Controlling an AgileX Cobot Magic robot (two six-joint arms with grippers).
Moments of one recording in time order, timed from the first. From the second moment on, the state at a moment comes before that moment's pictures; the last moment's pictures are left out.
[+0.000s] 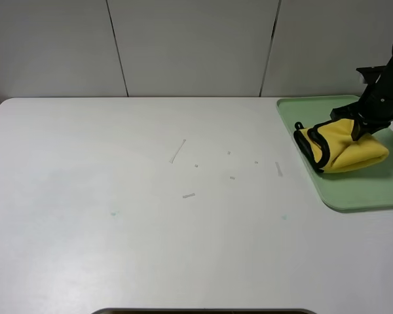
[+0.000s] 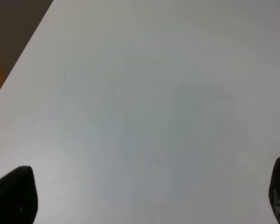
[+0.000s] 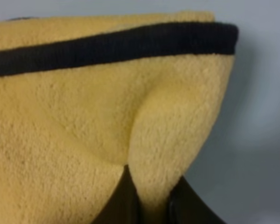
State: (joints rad) left arm 0.03 0.00 -0.50 0.17 1.06 -0.21; right arm -0.10 2.08 -1.42 -0.10 0.76 -0.08
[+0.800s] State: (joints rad) left arm 0.03 0.00 -0.50 0.17 1.06 -0.21; right arm -0.12 2.08 -1.42 -0.18 0.71 0.06
